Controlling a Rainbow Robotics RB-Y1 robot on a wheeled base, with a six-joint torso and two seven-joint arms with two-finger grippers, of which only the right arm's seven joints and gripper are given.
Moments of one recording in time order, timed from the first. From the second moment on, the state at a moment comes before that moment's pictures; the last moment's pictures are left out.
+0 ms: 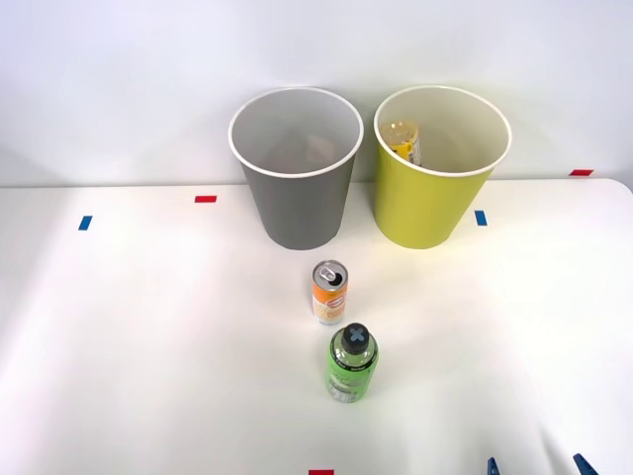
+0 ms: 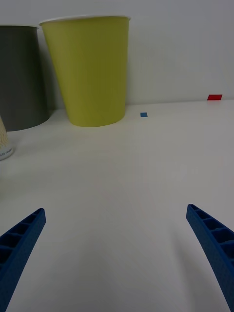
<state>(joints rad) 0.95 -0.19 0.16 -1.69 0.10 -0.85 1.34</state>
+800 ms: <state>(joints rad) 0.95 -0.19 0.16 -1.69 0.10 -0.85 1.34</state>
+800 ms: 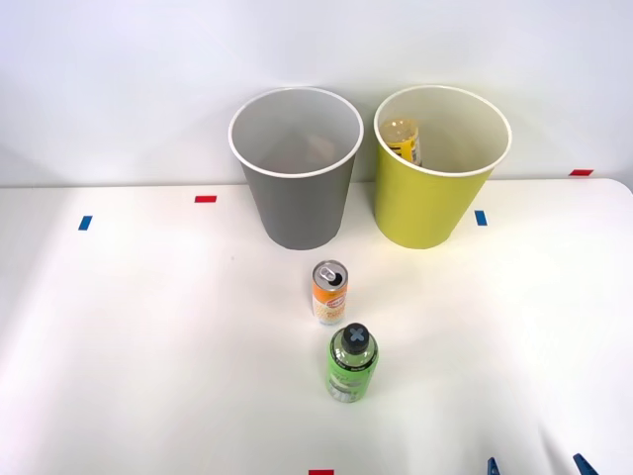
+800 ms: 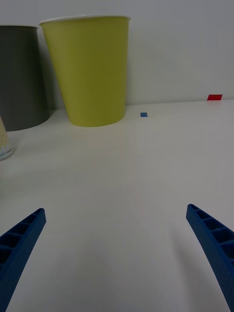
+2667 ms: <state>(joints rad) 0.95 -0.19 0.16 -1.69 0.10 -0.85 1.34</state>
